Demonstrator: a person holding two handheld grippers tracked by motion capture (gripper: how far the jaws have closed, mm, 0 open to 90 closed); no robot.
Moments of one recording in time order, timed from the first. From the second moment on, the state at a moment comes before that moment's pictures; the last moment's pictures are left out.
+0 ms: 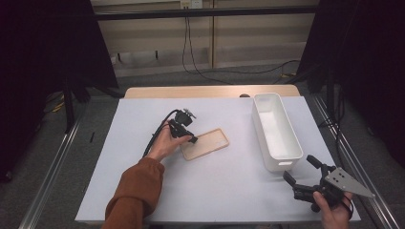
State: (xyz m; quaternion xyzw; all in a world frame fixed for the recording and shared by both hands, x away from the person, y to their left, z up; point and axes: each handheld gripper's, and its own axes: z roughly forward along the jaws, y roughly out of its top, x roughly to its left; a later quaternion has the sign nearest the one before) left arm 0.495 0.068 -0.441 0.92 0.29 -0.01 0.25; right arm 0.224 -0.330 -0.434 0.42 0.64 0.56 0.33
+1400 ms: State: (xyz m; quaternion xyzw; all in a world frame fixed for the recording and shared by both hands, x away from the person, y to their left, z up) left arm 0.491 0.071 -0.439 0.93 0.27 0.03 0.25; right arm 0.225 -0.330 -0.434 0.43 0.63 0.56 0.32
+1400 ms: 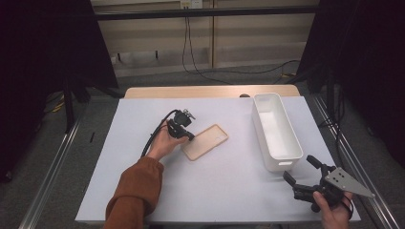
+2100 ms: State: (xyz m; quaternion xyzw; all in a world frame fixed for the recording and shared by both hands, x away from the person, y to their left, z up) left arm 0.489 0.086 -0.440 0.91 0.31 0.04 0.29; right arm 0.225 -0.331 -0.435 0.43 0.63 0.56 0.33
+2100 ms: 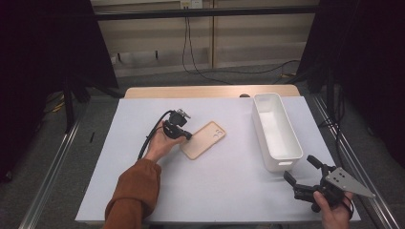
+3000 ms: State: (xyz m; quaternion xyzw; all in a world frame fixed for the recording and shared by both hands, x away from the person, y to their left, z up) left arm 0.469 0.097 -0.423 0.85 0.33 0.08 0.39; right arm 0.220 -0.333 -0.434 0.44 0.63 0.55 0.33
